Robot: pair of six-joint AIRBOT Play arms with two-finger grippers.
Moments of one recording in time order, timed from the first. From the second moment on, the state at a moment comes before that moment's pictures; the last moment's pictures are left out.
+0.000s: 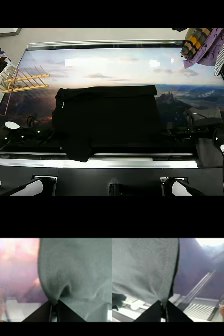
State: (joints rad) left arm 0.38 -1.27 0.61 0.92 -1.08 -1.29; right arm -0.44 -1.20 0.67 2.29 -1.28 -1.92
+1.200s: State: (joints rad) left arm 0.35 -0.91 1.89 1.07 -1.36 -1.67; right arm -0.16 -0.66 1.64 2.08 -1.17 -1.65
